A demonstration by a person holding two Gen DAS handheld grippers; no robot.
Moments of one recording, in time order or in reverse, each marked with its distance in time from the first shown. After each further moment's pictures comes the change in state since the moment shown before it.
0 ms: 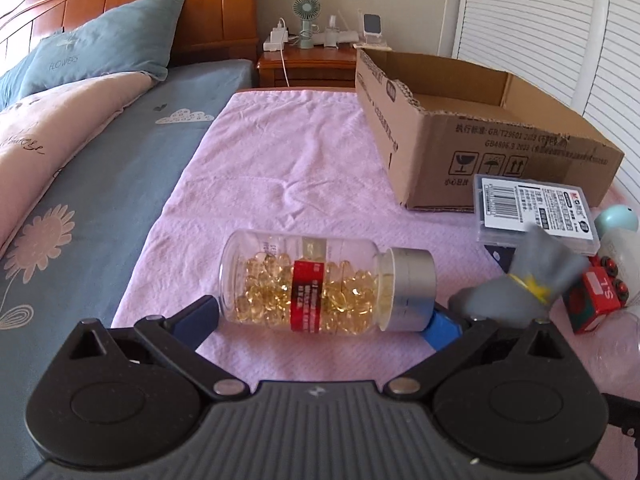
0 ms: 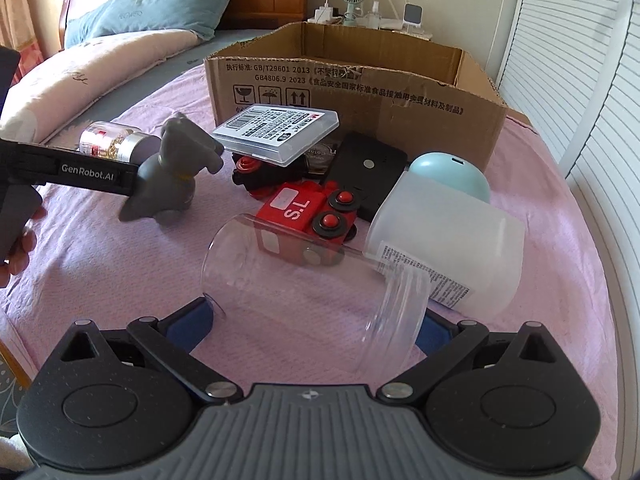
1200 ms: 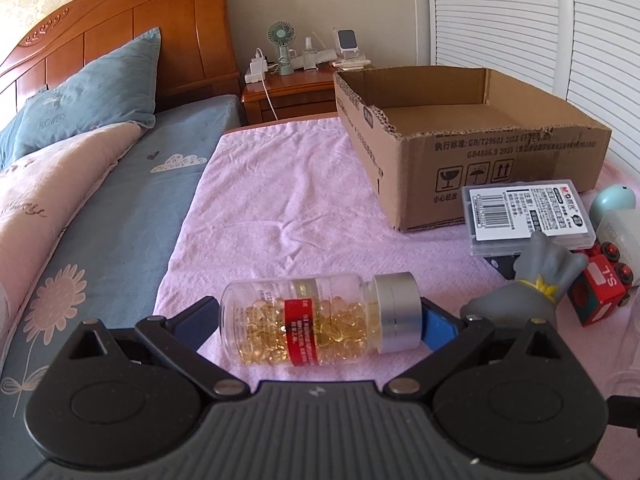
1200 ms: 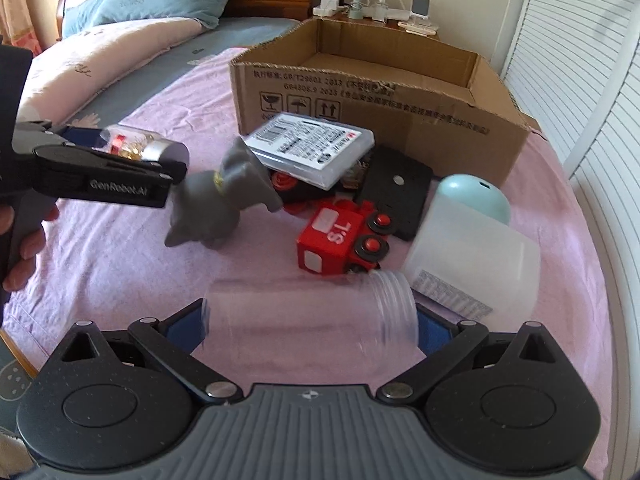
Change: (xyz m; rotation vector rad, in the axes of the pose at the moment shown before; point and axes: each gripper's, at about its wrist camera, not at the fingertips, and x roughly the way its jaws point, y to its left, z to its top) left arm -0.007 -0.011 0.014 0.159 -0.058 0.032; right arm -0.005 0.024 0.022 0.001 0.070 -0.020
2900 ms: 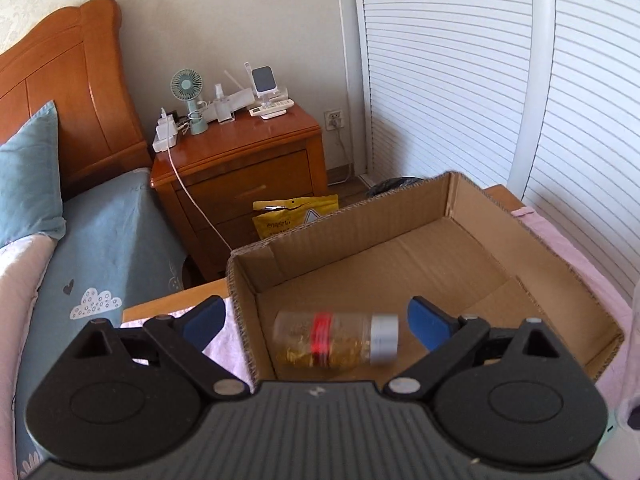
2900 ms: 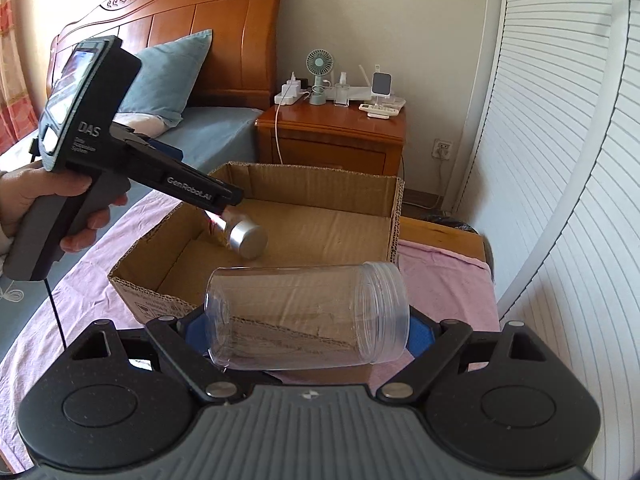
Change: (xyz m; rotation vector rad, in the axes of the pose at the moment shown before) left arm 0.083 -0.057 0.211 0.157 0.001 -0.162; right arm -0.020 -0.124 0.127 0.034 -0.207 0.015
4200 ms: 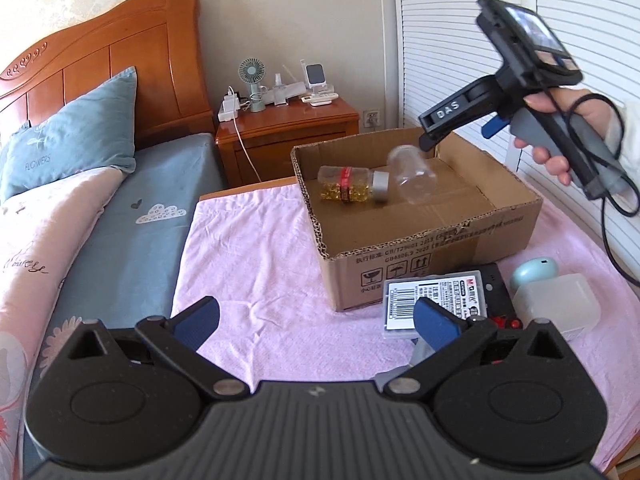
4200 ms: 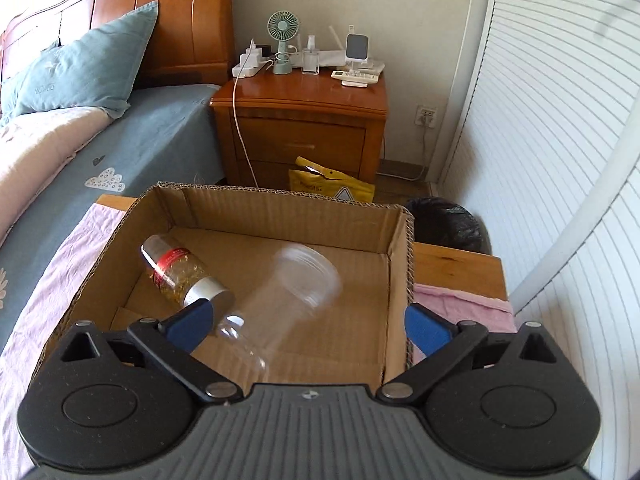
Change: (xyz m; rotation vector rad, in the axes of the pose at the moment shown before) left arm -0.154 -0.014 -0.145 -0.118 -0.040 0.097; right arm 0.113 -0.014 0.079 0.079 0.116 -0.074
